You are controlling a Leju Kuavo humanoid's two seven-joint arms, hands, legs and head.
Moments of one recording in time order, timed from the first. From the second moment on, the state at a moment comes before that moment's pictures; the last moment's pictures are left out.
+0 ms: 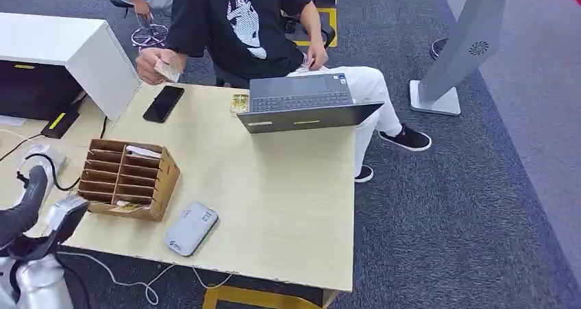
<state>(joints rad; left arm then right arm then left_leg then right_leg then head) -0.19 -0.07 0.59 -1.66 -0.97 0.70 -0.68 -0.05 0.21 -0.30 -0.19 0.82 -0.27 0.22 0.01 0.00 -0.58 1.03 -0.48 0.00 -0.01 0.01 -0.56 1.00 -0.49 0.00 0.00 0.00</state>
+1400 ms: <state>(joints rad) -0.45 0.06 0.51 -1.56 -1.40 0.70 -0.68 -0.08 0.20 -0.29 -0.19 0.85 -0.25 0.22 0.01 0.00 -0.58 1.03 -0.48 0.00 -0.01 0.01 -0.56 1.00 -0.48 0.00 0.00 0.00</state>
